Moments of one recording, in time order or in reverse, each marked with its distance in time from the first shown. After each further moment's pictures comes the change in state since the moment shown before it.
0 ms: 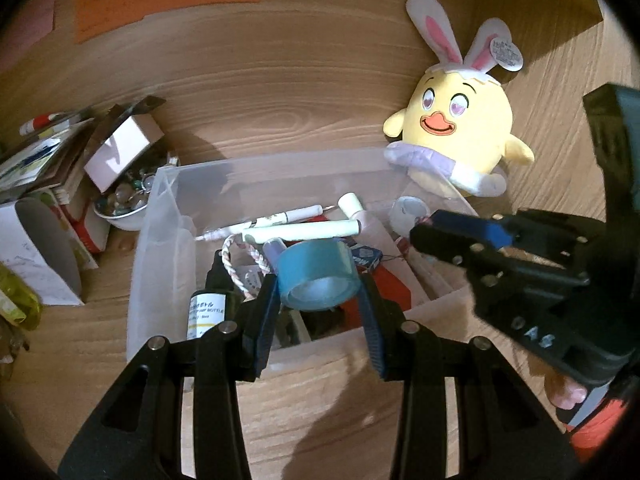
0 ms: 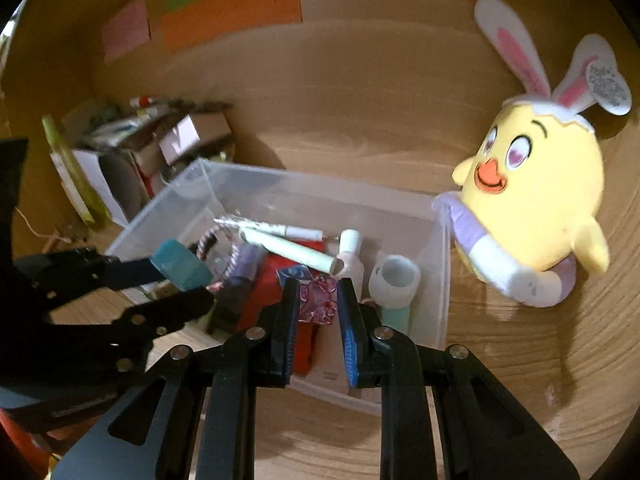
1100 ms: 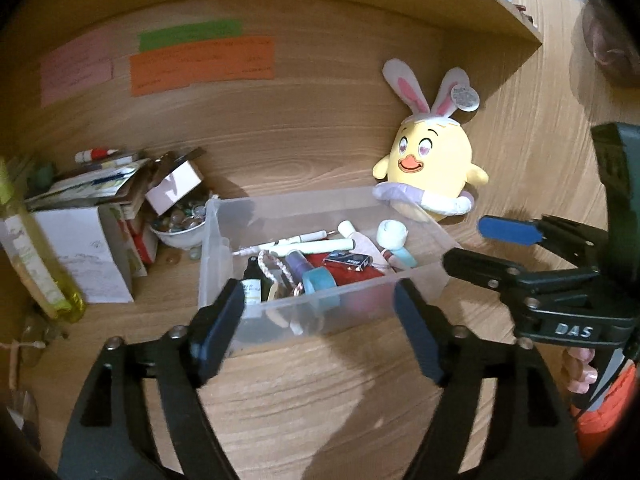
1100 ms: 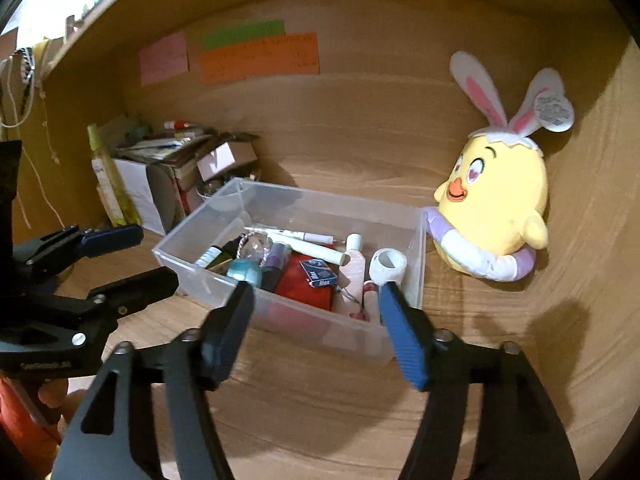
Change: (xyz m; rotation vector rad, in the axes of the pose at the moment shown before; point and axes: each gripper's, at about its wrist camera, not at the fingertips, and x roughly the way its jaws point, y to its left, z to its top) left arm -0.089 -0.003 -0.042 0.031 -0.209 0.026; right arm -0.090 0.021 -0.040 -0.001 -0.175 -0.003
